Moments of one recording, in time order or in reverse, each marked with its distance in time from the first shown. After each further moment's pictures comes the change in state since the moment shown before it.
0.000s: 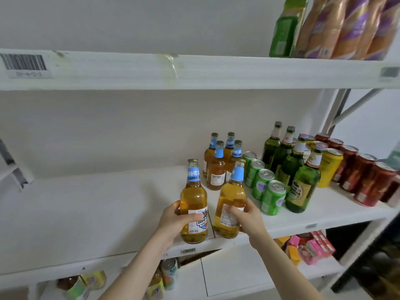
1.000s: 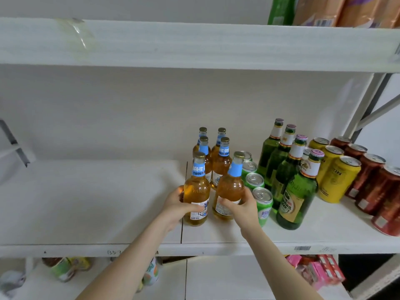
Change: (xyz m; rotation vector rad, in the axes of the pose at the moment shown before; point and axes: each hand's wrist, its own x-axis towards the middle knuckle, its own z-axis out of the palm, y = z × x) left_hand 0.074 0.006 0.105 0.014 0.153 0.009; right_hand 0.100 0.018 -0.073 -0.002 -0.045 -0.172
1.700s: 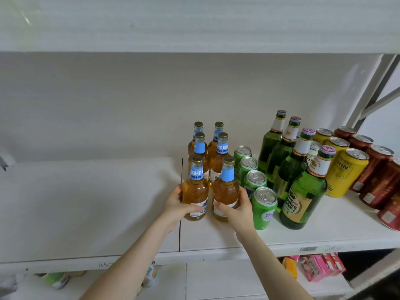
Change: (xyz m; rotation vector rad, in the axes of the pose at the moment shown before) left_hand 0.051 -0.027 0.003 -0.022 -0.011 0.067; right_hand 0.013 0.025 0.014 -0.027 0.026 -0.018
